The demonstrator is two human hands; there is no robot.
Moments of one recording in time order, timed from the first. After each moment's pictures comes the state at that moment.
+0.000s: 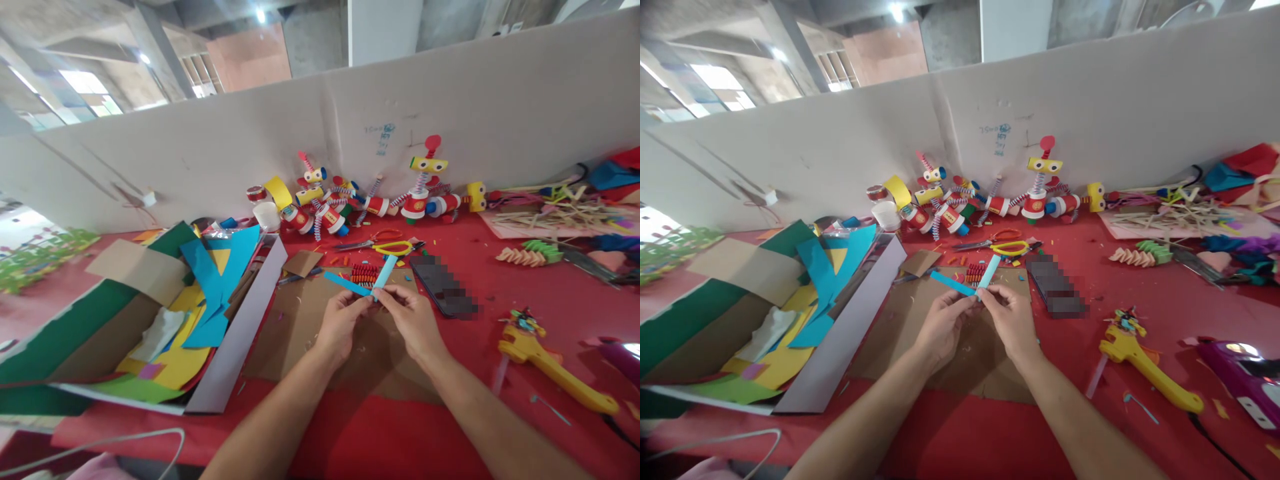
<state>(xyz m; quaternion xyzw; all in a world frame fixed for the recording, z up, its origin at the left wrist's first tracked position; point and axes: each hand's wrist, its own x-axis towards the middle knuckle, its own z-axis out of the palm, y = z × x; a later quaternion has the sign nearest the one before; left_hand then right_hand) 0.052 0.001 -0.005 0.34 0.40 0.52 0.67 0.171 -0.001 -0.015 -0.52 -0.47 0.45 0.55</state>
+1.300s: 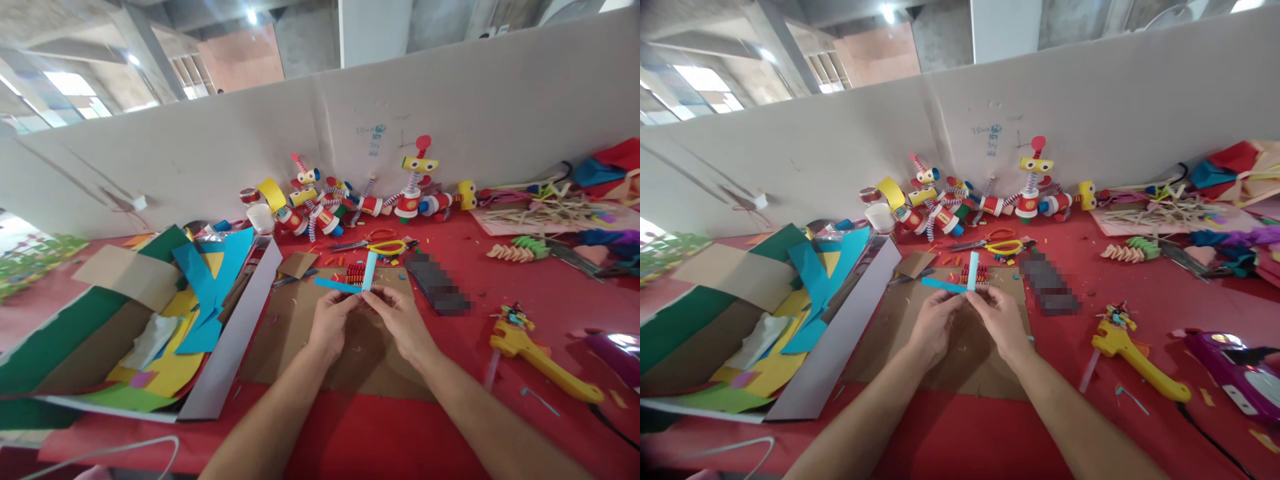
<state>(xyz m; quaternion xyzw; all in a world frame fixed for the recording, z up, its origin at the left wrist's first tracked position) 0.048 0.007 -0.013 0.34 0.42 0.54 0.65 0.167 0.001 -0.023 -0.48 -0.43 0.54 0.54</state>
